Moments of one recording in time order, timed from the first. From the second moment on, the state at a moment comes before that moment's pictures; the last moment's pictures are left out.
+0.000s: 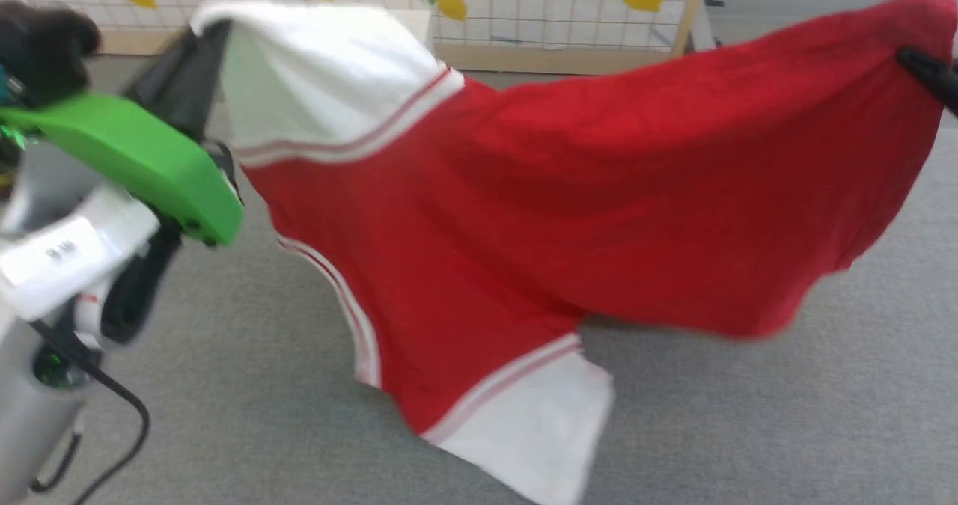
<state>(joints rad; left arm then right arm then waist) -0.66 0.78 -0.51 -0.37 -0.86 0.37 0.30 -0.58 -0.82 0.20 -0.11 0.91 0.13 0.61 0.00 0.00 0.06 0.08</state>
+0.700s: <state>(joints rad) -1.57 0.67 -0.49 0.18 -0.81 0.04 0.38 -1.32 -0.74 0.36 0.15 0.76 0.13 0.48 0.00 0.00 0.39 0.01</state>
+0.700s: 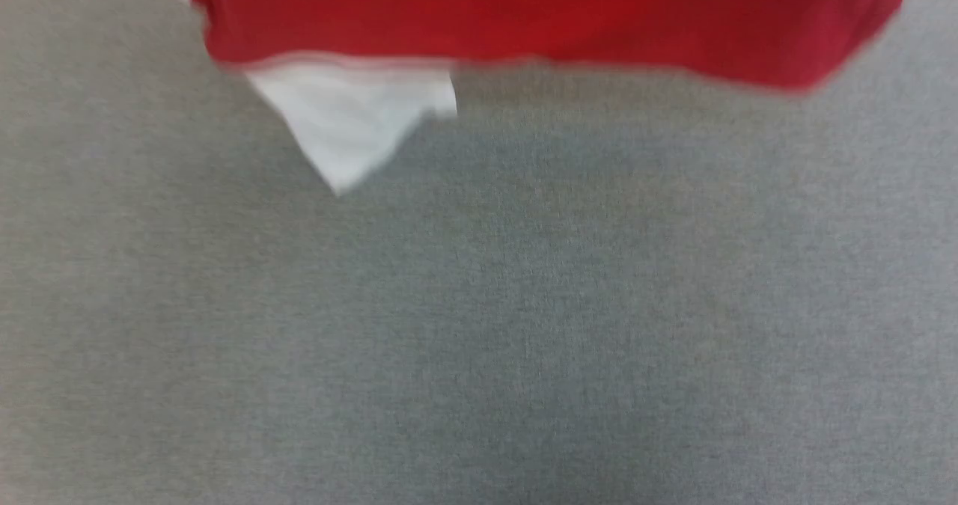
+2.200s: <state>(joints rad) -0.89 0.59 -0.66 0.29 -0.83 0.07 0.14 -1.00 -0.71 0.94 0.55 0.93 0.13 0.01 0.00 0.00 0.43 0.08</state>
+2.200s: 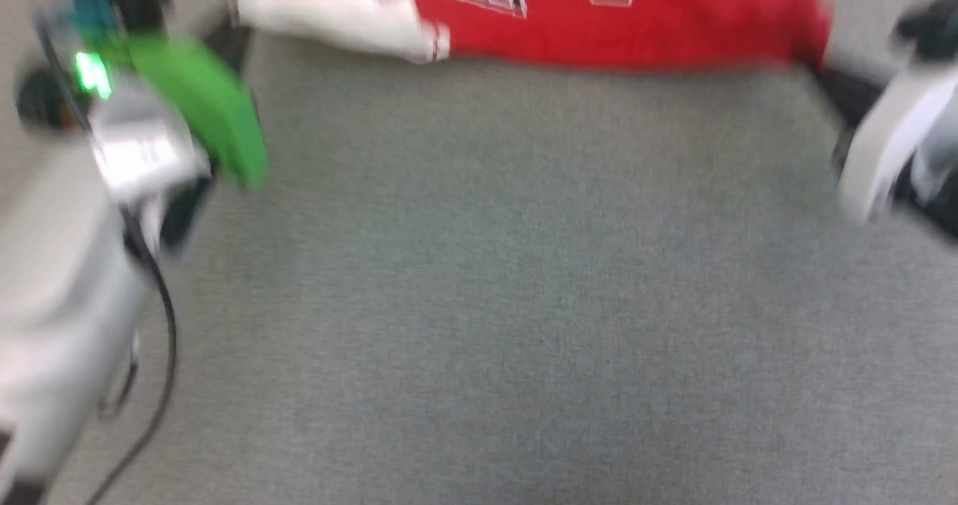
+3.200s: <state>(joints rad) -0.06 1.04 -0.79 -0.44 -1.12 0.38 0.47 -0.43 -1.03 1.02 0.17 1.13 0.13 0.24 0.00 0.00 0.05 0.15</state>
